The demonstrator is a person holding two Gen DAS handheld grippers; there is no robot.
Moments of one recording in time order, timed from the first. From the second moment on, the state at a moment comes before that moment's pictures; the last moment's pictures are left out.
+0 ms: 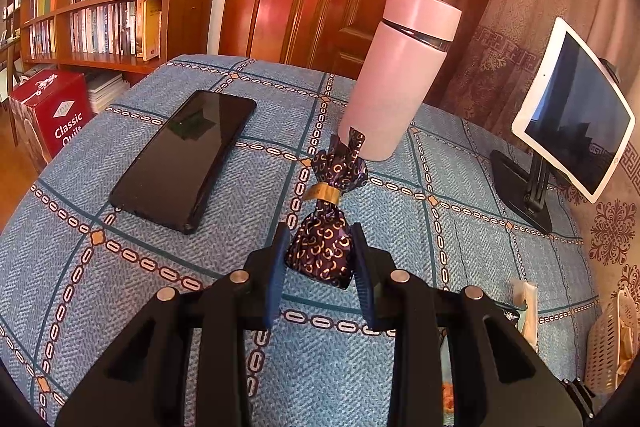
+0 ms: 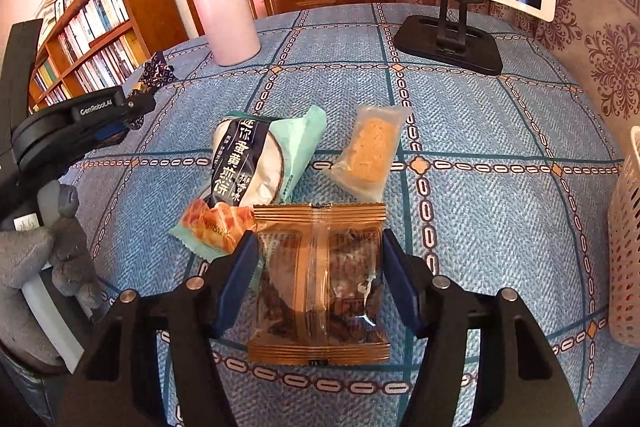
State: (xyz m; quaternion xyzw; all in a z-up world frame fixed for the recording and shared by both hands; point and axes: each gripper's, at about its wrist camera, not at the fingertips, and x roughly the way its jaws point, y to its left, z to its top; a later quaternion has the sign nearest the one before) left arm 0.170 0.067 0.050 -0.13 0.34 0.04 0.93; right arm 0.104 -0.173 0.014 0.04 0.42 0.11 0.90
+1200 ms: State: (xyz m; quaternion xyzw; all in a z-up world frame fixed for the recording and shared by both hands) left arm 0.133 0.016 0.110 -0.12 0.27 -0.05 0.95; right arm 0.016 -0.275 0.129 0.10 0.26 0.00 0.96
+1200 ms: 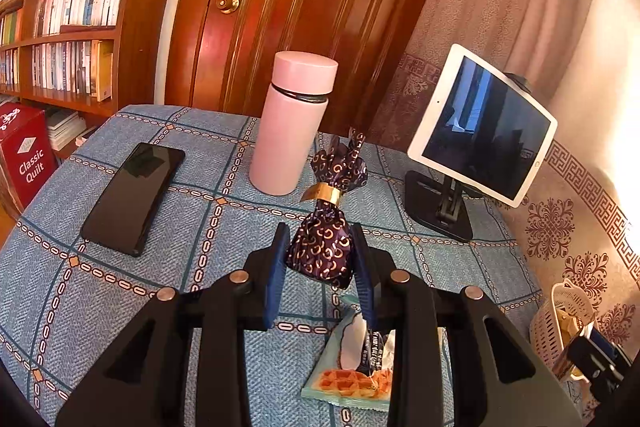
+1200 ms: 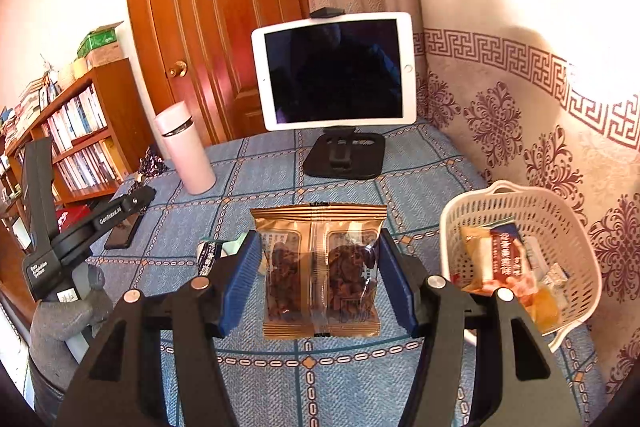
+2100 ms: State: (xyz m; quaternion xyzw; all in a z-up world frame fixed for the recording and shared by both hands) left arm 0.100 -0.019 0.138 -0.11 0.24 -0.12 0.96; right arm -0.007 -0.429 0.117 0.13 0.27 -0.19 0.93
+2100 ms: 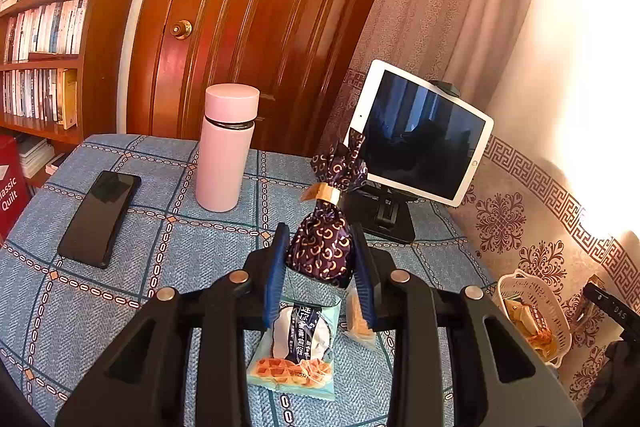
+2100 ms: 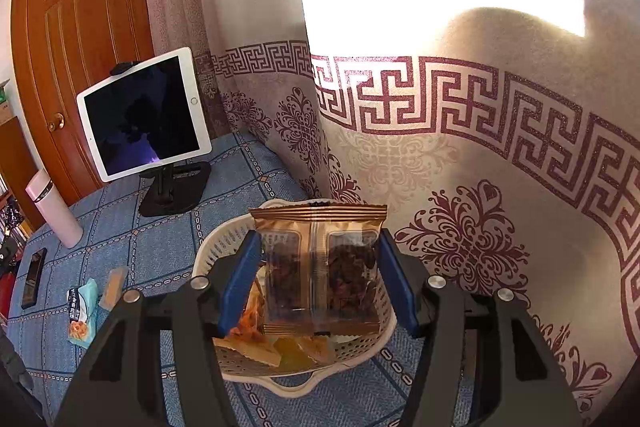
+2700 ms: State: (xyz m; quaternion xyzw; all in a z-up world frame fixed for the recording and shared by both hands) left arm 0.098 -0.023 0.137 -0.10 0.24 -0.13 0.96; right arm -0.022 -0.411 0.116 0.12 0.26 -0.18 0.94
